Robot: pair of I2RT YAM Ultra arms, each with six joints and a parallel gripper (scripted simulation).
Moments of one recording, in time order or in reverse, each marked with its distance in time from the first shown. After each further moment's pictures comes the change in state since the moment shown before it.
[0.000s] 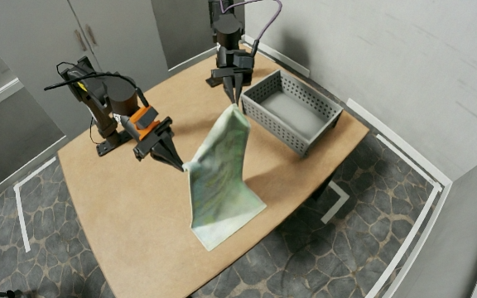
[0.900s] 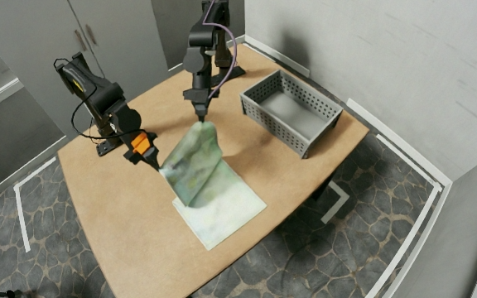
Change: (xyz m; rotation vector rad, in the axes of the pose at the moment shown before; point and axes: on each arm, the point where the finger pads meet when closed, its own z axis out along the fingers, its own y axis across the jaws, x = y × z) left arm 0.155 -0.098 -0.029 0.162 0.542 0.128; right arm 0.193 -0.006 -0.070 0.012 0.604 0.011
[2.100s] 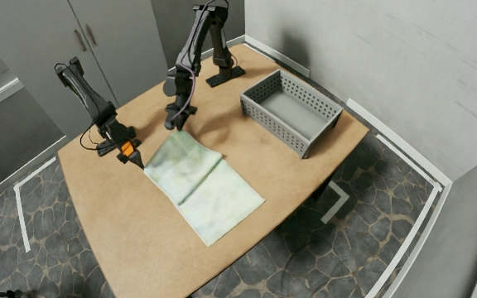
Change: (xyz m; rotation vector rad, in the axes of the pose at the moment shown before) left arm 0.163 -0.127 0.076 0.175 0.063 0.254; right arm 0.204 -0.008 0.044 0.015 -0.006 0.026
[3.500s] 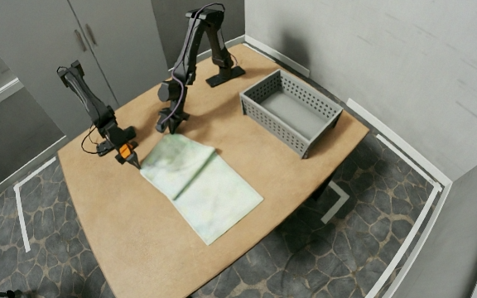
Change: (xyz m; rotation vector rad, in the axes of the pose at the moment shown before) left arm 0.028 -0.051 0.039 0.067 -0.043 0.101; right arm 0.062 -0.006 0.014 0.015 0.022 0.023
